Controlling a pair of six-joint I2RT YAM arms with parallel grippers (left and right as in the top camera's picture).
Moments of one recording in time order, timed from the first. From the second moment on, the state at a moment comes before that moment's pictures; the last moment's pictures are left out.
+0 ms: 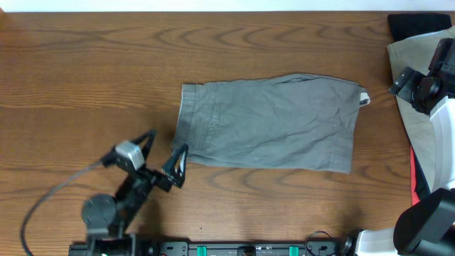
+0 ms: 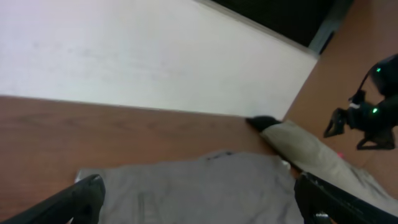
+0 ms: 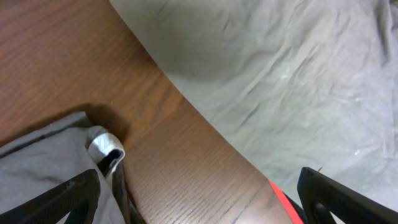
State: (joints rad) left arm 0.02 0.31 0.31 0.00 0.57 -0.39; right arm -0.33 1.61 1.38 -0.82 0.22 0.30
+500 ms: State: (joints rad) left arm 0.03 1.39 1.30 -1.07 0.56 0.02; right arm -0.33 1.61 1.38 -0.82 0.22 0.30
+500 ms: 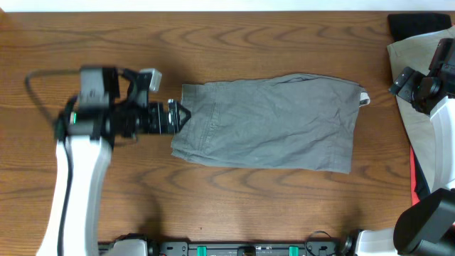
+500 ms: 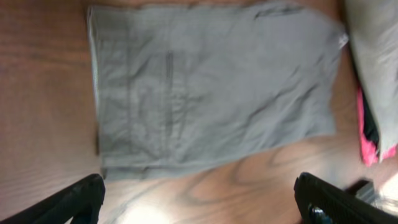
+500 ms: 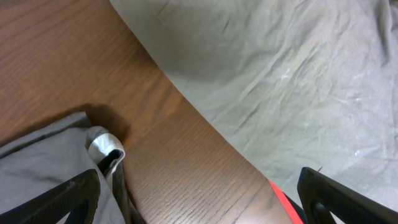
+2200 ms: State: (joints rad) left arm 0.00 2.05 1.35 -1.00 0.61 0.09; right arm -0.33 1.61 1.38 -0.82 0.22 0.30
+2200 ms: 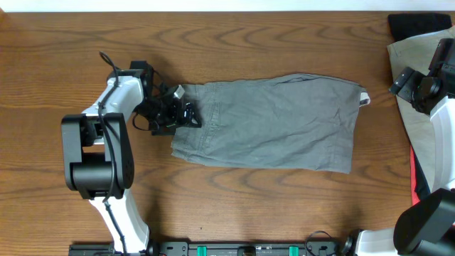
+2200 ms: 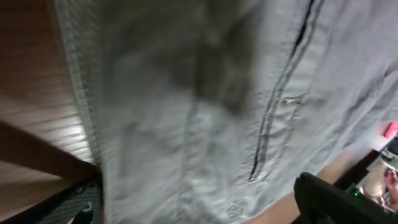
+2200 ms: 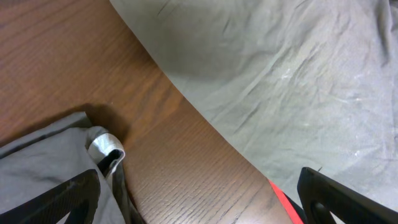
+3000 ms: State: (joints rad) left arm -0.02 2.11 1.35 -1.08 0.55 0.05; right arm -0.33 1.61 1.38 -0.82 0.22 0.30
